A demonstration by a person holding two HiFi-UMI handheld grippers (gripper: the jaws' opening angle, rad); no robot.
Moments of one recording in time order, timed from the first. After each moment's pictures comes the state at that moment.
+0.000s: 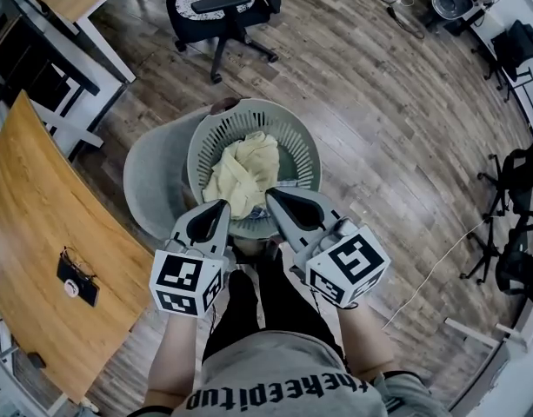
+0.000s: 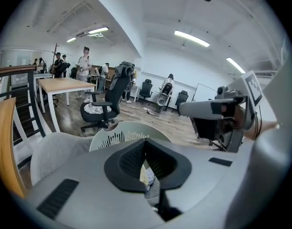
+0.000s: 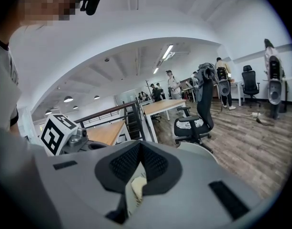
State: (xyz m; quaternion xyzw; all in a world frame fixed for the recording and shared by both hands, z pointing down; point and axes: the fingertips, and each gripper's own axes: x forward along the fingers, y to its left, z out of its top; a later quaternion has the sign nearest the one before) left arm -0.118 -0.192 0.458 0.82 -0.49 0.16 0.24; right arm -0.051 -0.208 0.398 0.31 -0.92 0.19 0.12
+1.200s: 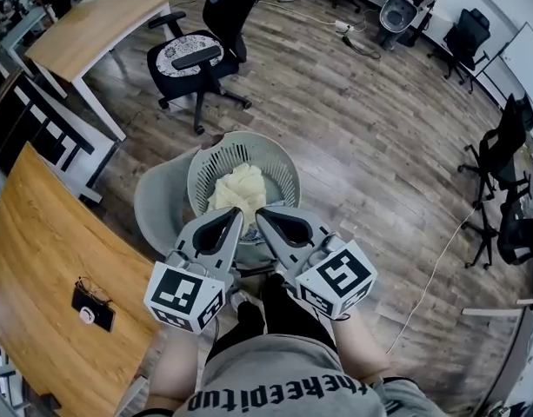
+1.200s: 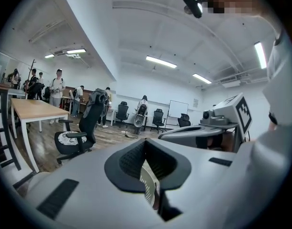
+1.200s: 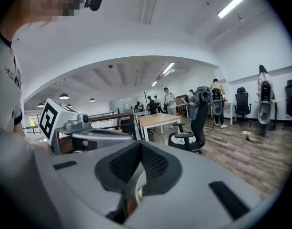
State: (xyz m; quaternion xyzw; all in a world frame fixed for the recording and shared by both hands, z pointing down) left arm -0.084 -0.150 0.331 0.91 -0.39 0.06 0.12; right arm -0.055 -0.142 0.327 0.37 -0.92 0.11 0.08
